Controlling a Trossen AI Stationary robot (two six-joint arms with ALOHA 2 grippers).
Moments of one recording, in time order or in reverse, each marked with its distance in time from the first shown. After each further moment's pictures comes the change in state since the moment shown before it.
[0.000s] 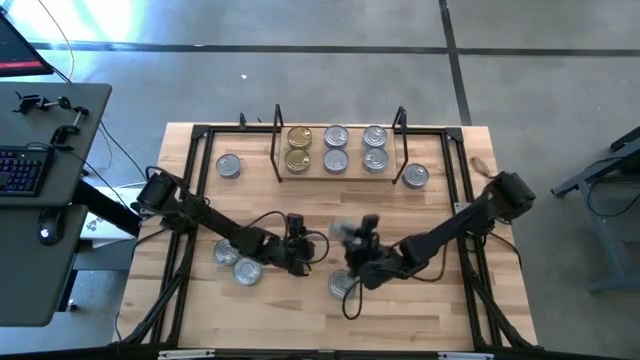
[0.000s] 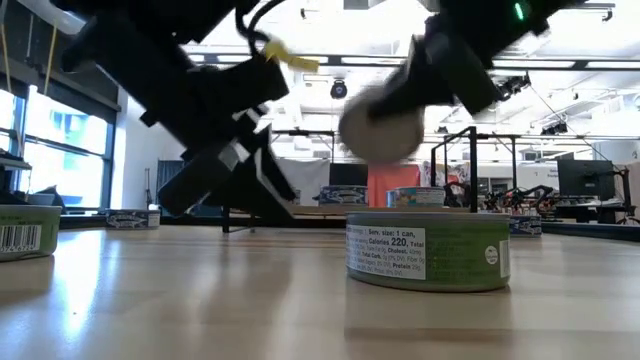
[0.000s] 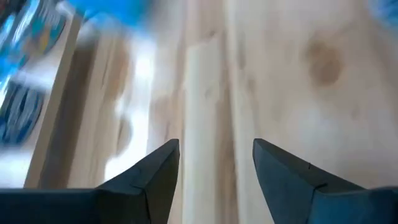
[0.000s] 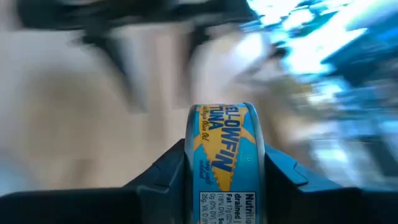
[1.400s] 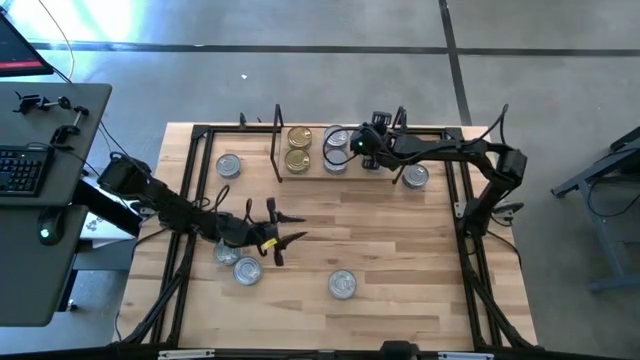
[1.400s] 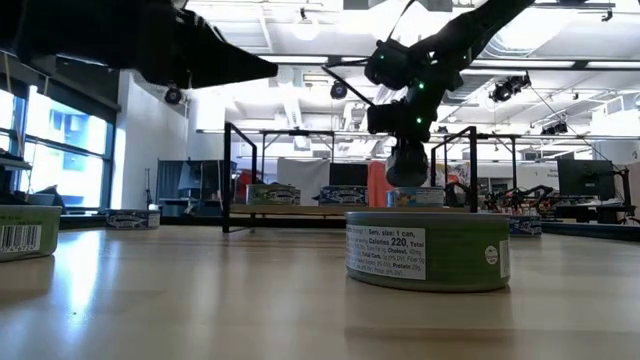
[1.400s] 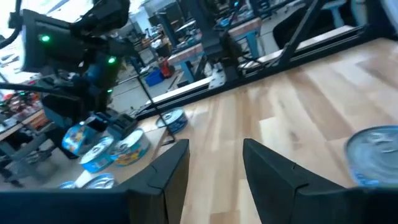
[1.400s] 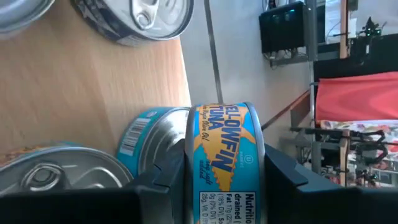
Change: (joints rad) left arm 0.007 -0.367 -0.457 0.889 0.071 0.301; right arm -0.920 -0.023 0.104 -0.209 -0.212 -0.601
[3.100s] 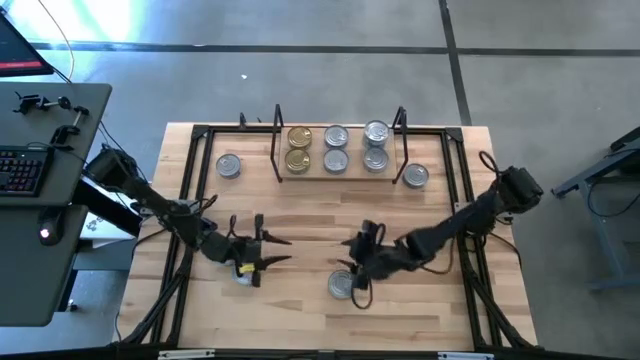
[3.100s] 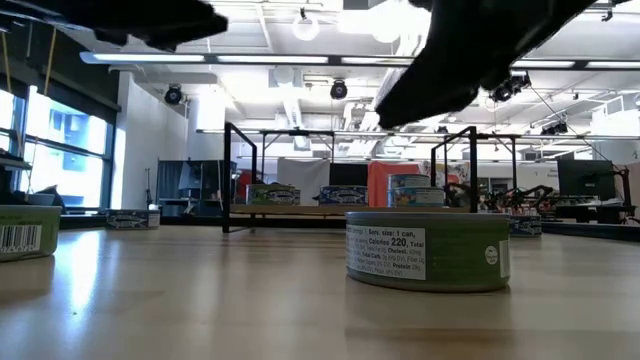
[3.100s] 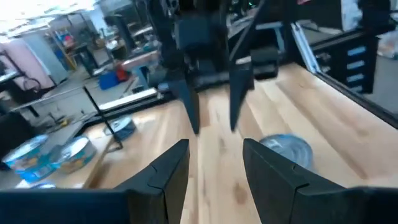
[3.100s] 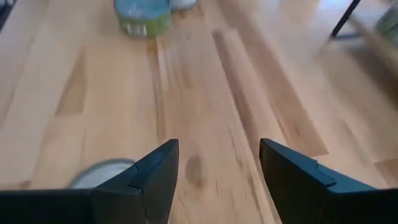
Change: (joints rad) left arm -0.208 -0.183 0.000 -0.249 -0.023 -0.147; right arm 0.895 -0.057 -0.189 0.295 -0.191 0.991
